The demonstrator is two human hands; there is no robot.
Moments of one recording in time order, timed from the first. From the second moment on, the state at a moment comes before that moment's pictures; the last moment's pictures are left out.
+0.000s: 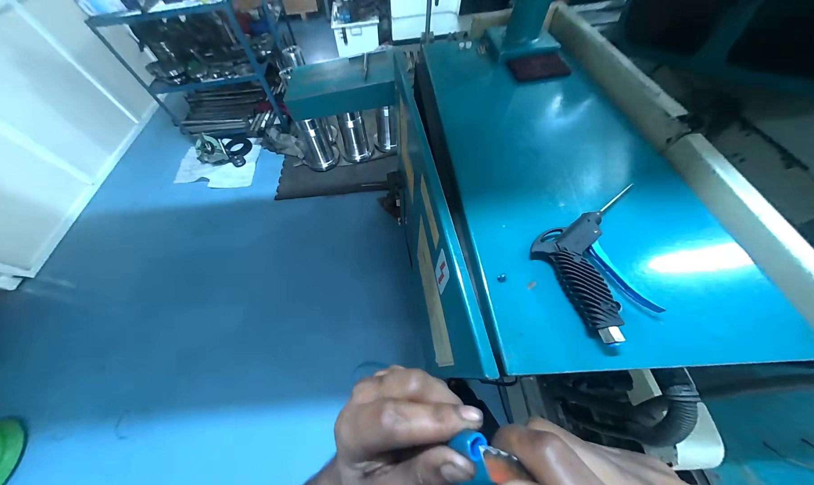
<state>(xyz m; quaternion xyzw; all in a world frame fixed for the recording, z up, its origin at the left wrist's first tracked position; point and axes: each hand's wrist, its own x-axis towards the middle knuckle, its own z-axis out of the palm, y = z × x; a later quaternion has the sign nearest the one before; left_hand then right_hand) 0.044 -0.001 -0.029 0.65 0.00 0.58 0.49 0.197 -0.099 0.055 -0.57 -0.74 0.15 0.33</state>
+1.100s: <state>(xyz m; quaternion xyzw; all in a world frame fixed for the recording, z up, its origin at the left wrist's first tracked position) 0.042 0.008 -0.028 0.67 0.01 0.57 0.48 0.200 -0.089 0.053 -0.57 -0.74 0.15 0.33</state>
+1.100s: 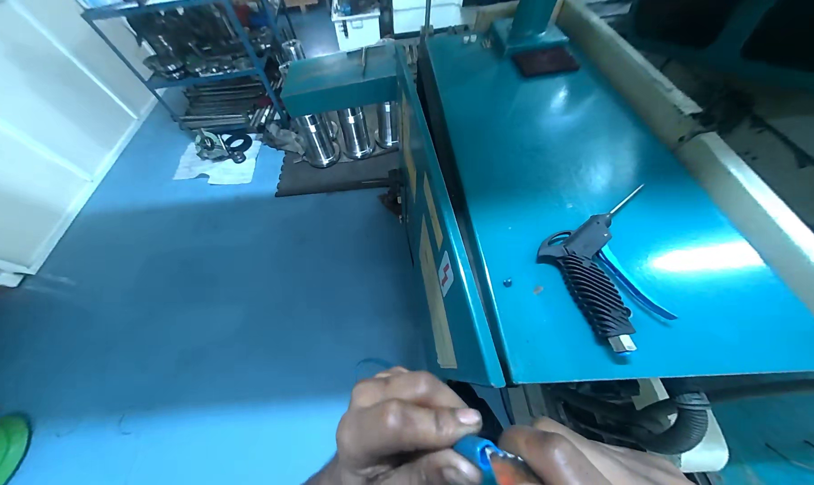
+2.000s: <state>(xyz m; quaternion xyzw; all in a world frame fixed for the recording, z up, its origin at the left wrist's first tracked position) 0.035 0.012 -0.024 0.60 -0.02 0.55 0.58 0.196 -0.081 0.051 -0.52 -0.74 0.21 0.38</state>
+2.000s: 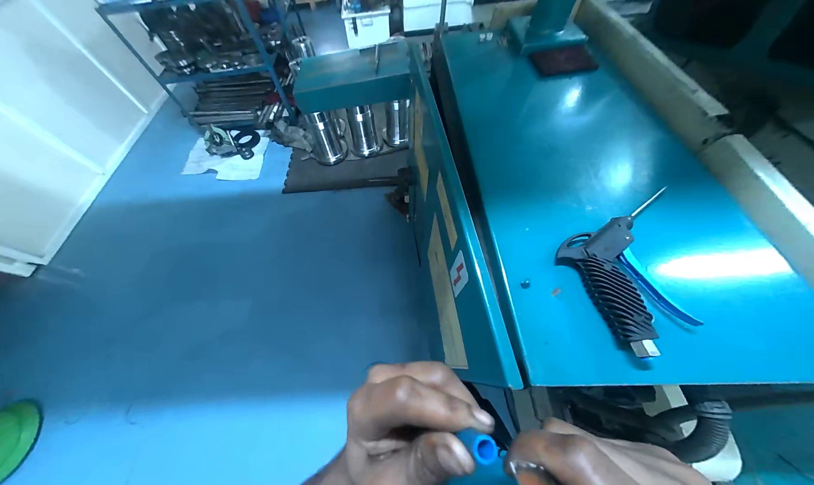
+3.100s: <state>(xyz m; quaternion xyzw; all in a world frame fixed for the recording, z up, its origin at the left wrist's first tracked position) 0.039 -0.007 -0.015 0.49 0.02 0.53 0.69 0.188 -0.091 0.057 -0.55 -0.73 0.17 0.36</state>
